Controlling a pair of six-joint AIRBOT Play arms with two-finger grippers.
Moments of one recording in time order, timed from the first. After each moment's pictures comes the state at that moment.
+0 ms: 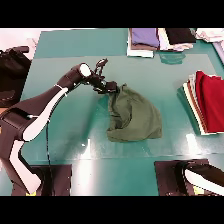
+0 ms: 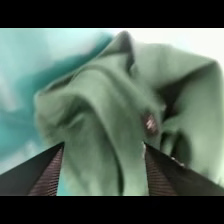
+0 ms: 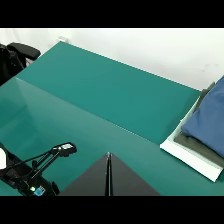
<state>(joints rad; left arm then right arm) -0.48 -1.90 1.69 0.94 -0.92 -1.52 0.12 -1.15 1.95 -1.13 1.16 1.32</state>
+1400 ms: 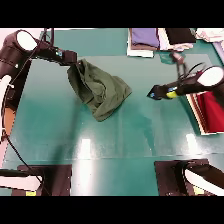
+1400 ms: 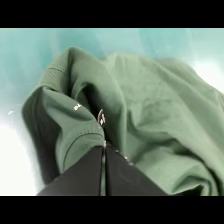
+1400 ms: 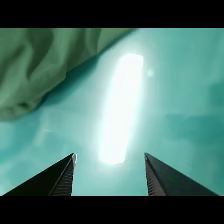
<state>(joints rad) -0.20 -1.53 1.70 1.23 -1.04 -1.46 0.12 -1.11 0.99 -1.06 1.06 1.48</state>
